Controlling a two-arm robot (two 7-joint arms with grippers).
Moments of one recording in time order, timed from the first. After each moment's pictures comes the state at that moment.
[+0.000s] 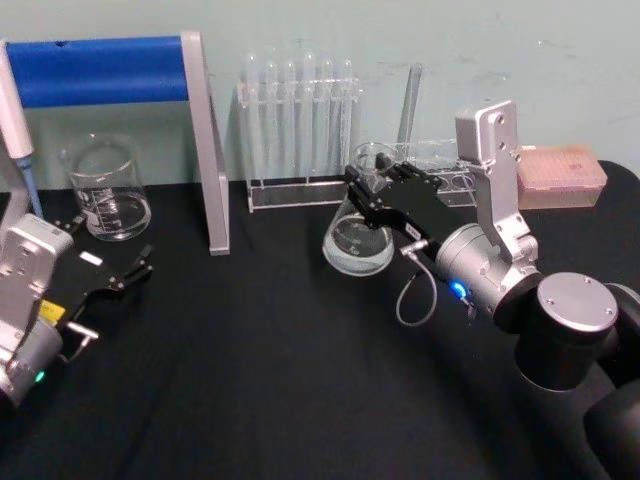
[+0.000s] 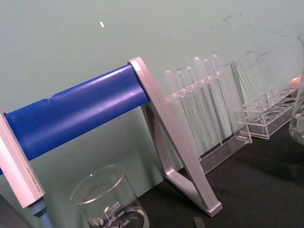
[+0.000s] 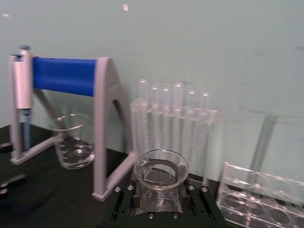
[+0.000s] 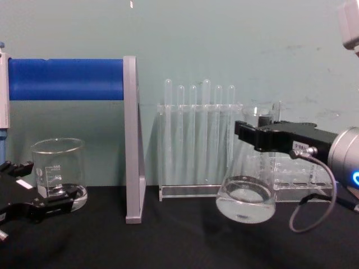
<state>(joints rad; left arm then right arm) -0.20 0.60 0.45 -1.41 -0.25 -0.12 0.03 0.30 0.25 -0.38 -1.50 0.33 0.13 0.14</state>
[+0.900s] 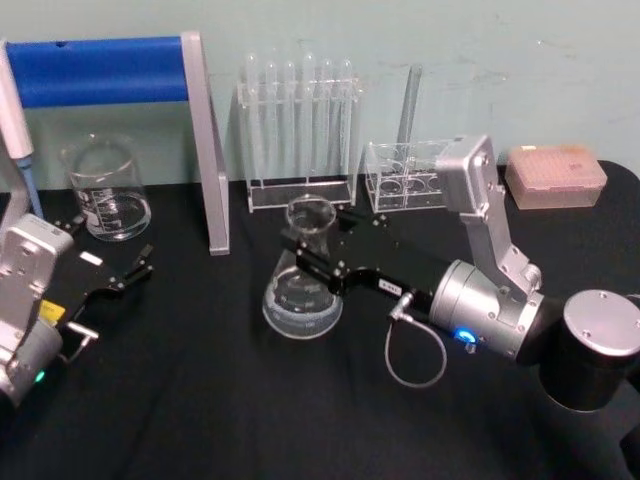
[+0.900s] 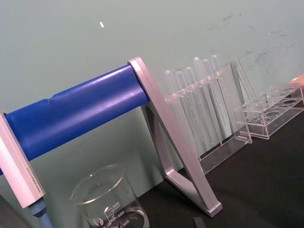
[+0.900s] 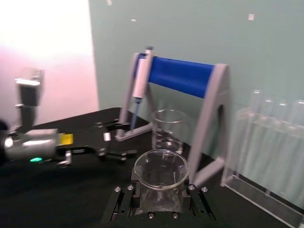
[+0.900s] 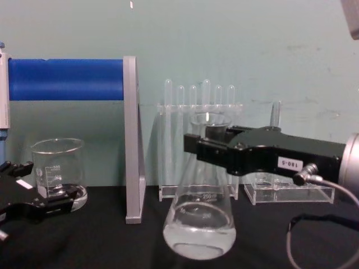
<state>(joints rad) -0.20 0.60 0.45 -1.41 -0.25 -0.12 0.03 0.26 0.38 -0.45 -1.62 0.40 0.10 0.49</state>
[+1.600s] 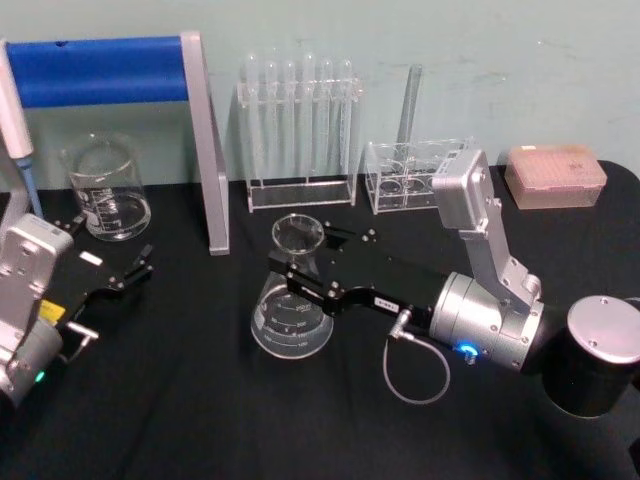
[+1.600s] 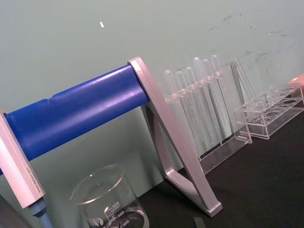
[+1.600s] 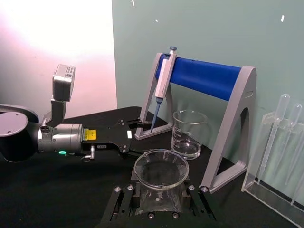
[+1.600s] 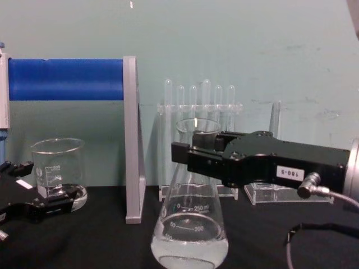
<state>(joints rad) -0.20 0.60 0.45 -1.41 -0.25 -0.12 0.03 0.26 0.44 -0.51 -1.64 0.45 0.07 0.53</state>
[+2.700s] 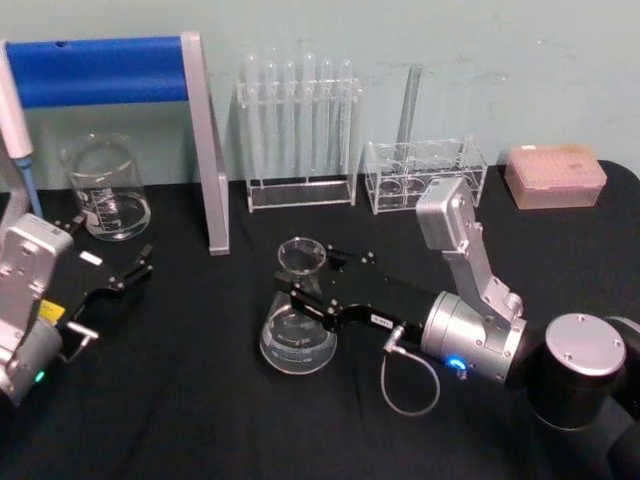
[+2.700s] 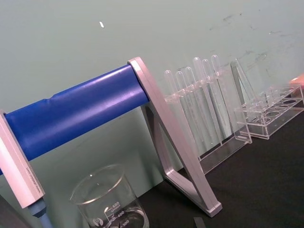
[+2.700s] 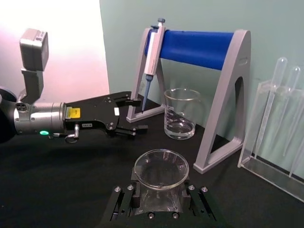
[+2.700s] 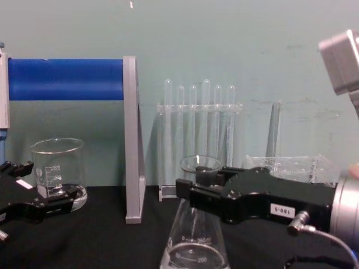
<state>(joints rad) -0.20 0.60 0.45 -1.41 -0.25 -0.12 0.03 0.29 0.40 -0.54 -1.50 0.43 0.03 0.52</state>
